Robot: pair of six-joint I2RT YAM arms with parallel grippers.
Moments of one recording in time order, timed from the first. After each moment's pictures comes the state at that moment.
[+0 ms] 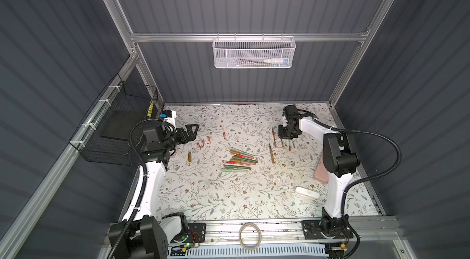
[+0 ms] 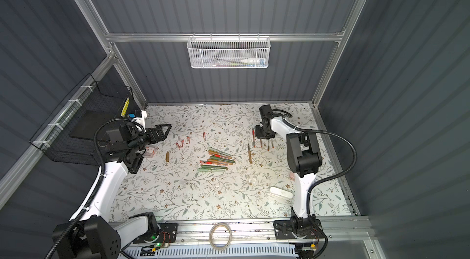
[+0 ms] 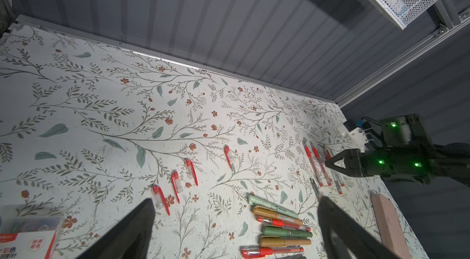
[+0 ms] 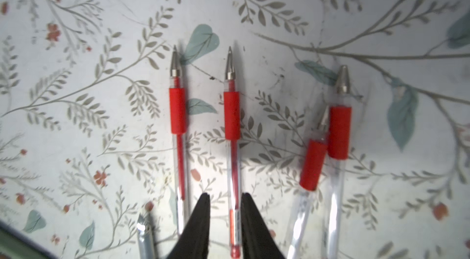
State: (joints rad) left arm 0.15 1.13 0.89 -0.20 0.58 -0.25; right arm 0.25 2.02 1.51 -0.66 -0.07 0.24
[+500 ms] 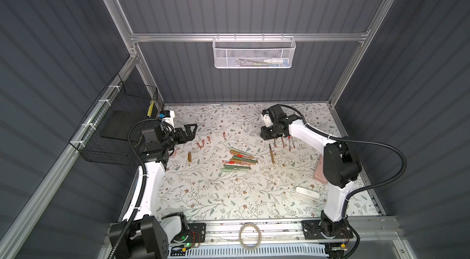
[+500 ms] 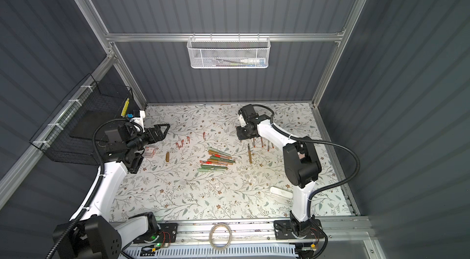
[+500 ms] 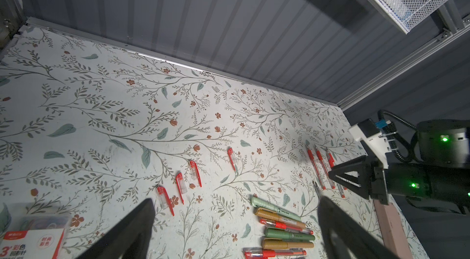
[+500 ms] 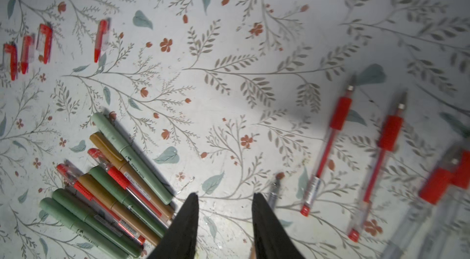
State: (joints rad) left arm 0.16 1.13 0.89 -0.19 0.58 -0.25; right arm 0.51 1.98 1.56 -0.63 -0.12 0.16
